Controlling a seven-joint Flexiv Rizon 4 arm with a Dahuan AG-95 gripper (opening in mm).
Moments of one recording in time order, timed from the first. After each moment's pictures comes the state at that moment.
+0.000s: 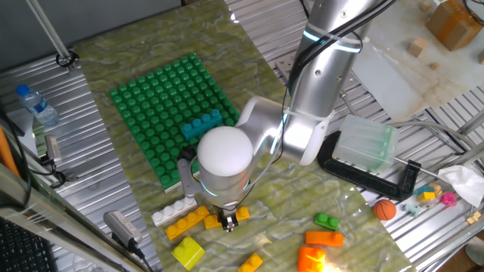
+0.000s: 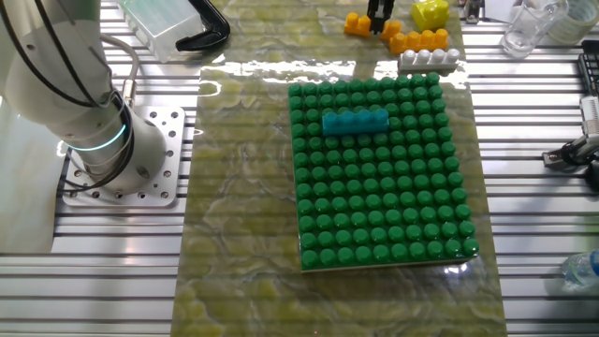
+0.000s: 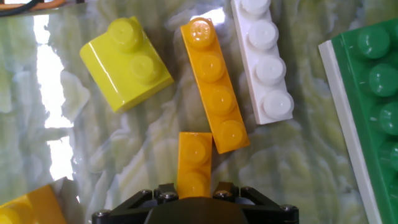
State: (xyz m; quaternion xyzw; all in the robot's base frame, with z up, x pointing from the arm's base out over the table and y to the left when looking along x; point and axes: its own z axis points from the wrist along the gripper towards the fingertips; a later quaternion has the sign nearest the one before) arm 0.532 0.314 0.020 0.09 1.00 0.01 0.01
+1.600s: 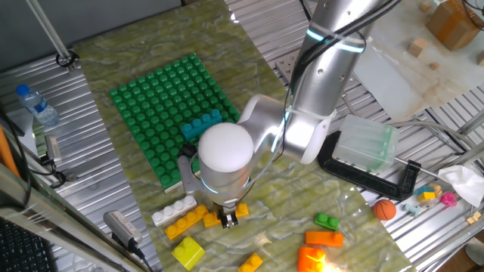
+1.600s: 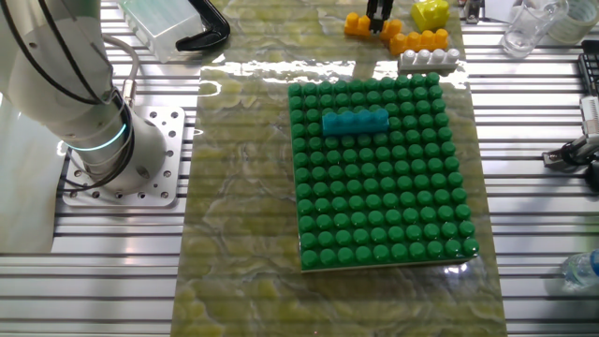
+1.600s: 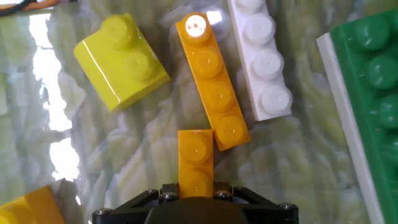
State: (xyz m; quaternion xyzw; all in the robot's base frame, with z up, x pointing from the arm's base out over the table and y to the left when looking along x) arm 0.531 0.304 0.035 0.09 1.00 0.01 0.01
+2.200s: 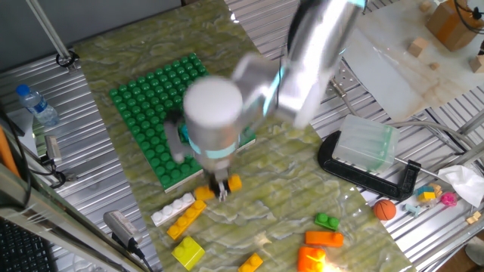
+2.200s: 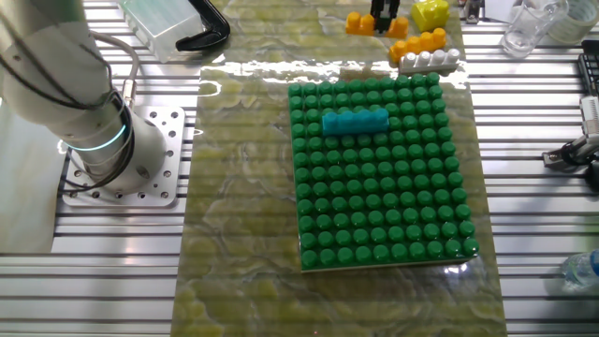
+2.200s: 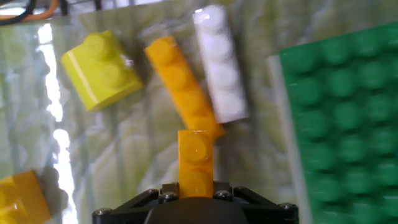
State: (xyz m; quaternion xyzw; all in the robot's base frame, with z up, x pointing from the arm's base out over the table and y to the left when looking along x) arm 0.519 0.237 0.118 0.05 1.00 0.01 0.01
